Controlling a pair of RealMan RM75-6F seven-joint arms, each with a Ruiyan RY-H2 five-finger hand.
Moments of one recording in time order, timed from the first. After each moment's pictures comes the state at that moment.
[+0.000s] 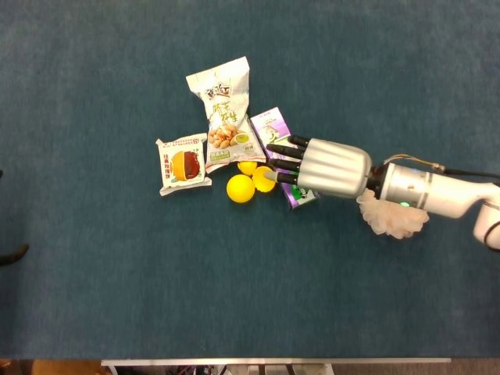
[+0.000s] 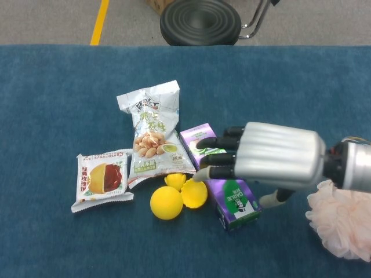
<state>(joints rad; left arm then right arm) -0.03 -1.32 0.00 -1.39 1.43 1.40 -0.09 0.93 -1.77 -0.15 -0.70 -2.03 1.23 0.18</state>
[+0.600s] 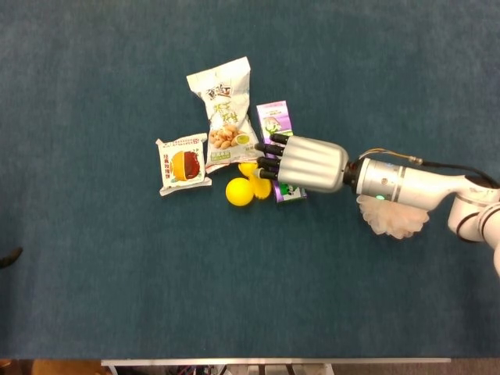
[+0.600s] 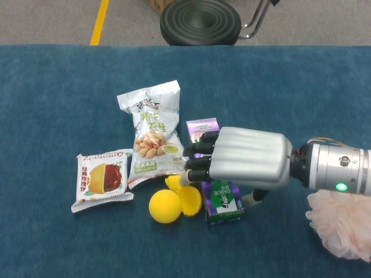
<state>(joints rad) -0.01 -1.33 0.00 -1.36 1.43 1.41 -0.14 0.98 -1.92 -0.19 -0.47 -1.99 1.21 0.31</state>
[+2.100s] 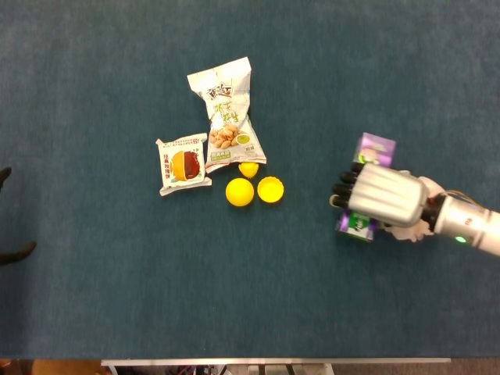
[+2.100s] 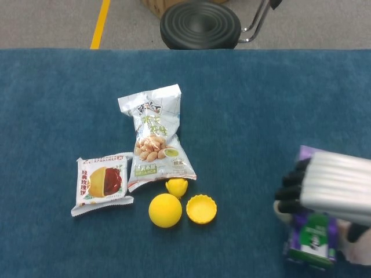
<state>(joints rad) -0.04 -1.33 0.00 -1.41 1.45 1.40 -0.06 0.81 -1.47 -0.30 -1.16 -1.90 1.20 0.00</state>
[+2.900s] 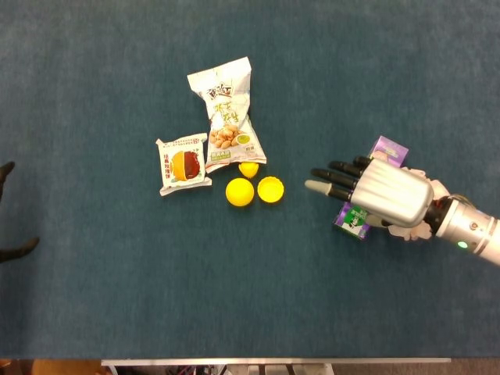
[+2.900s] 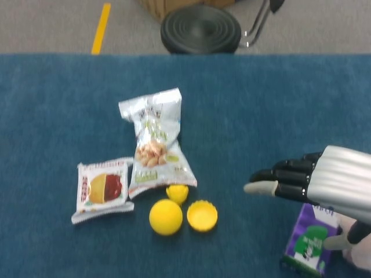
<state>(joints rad) -0.05 -1.31 -0.01 -1.46 1.47 1.43 -0.05 0.75 -1.43 -0.21 -1.28 -1.87 1.21 -0.02</state>
